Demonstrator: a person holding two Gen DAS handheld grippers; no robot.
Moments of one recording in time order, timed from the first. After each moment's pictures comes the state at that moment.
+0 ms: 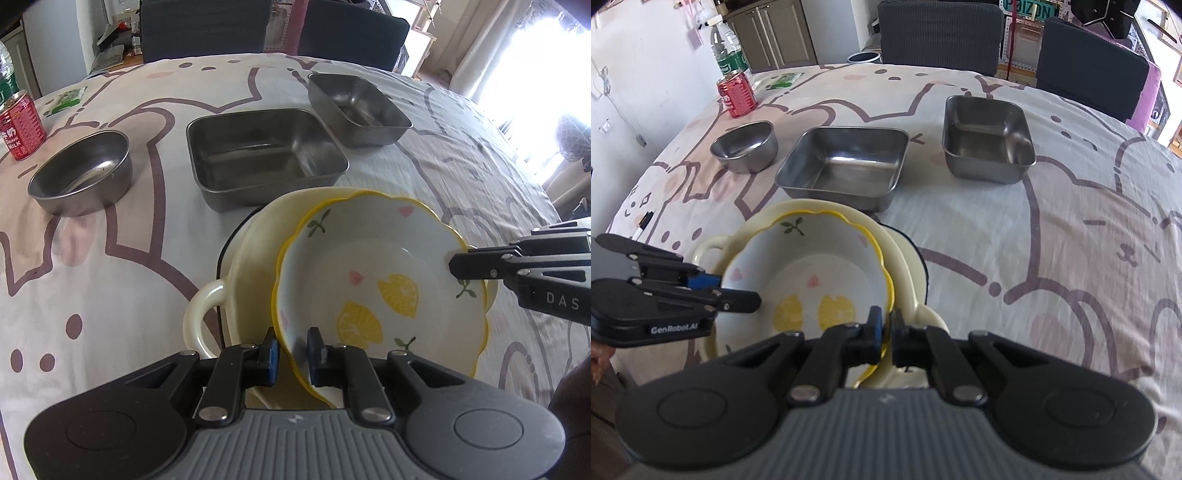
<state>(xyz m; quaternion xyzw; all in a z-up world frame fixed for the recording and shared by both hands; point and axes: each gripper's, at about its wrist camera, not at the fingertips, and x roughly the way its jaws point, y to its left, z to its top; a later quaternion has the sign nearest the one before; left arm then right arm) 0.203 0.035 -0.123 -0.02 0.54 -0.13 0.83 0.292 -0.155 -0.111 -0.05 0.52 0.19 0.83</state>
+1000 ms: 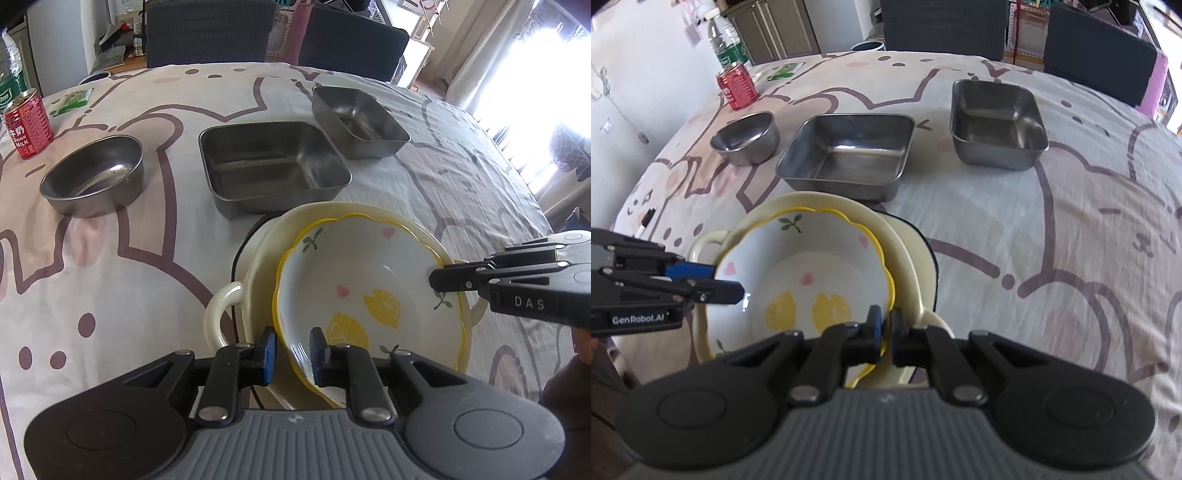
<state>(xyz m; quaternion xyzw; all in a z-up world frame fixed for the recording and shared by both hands) 0.198 0.048 -0.109 -0.03 0.53 -0.13 0.84 0.301 -0.154 -0.124 -0.03 0.53 0.20 0.82</state>
